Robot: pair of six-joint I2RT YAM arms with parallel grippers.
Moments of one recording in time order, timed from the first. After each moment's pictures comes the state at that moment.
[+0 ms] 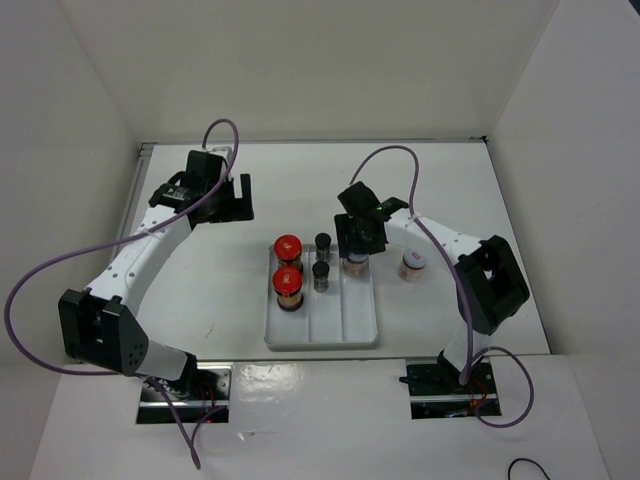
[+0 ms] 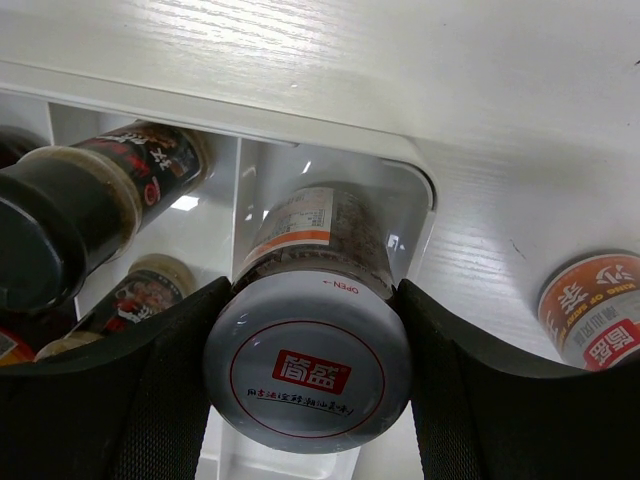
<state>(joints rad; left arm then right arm) -0.24 1.42 1.30 -0.72 -0.05 -0.30 0.61 1.69 1.23 -0.66 0.12 0.44</state>
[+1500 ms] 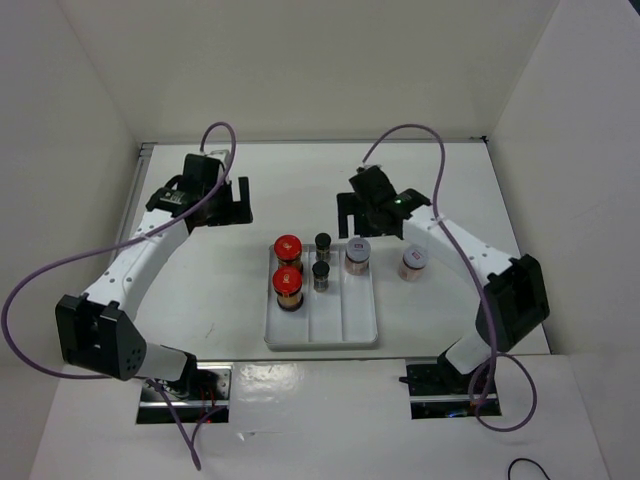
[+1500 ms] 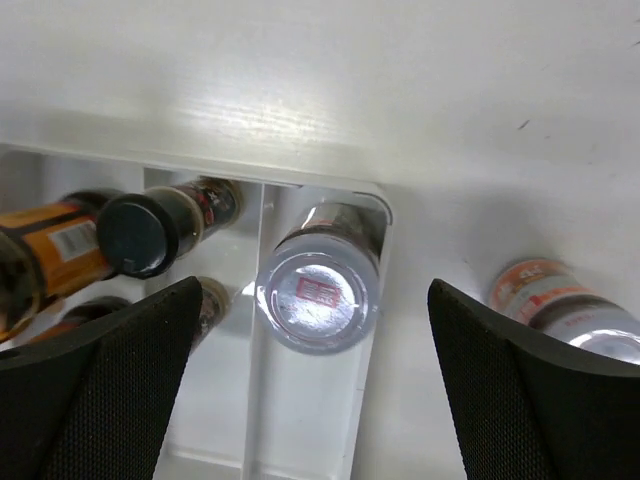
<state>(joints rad) -0.23 1.39 1.27 -0.71 -0.03 -0.30 0.59 1.58 1.29 -0.68 0.20 0.45</state>
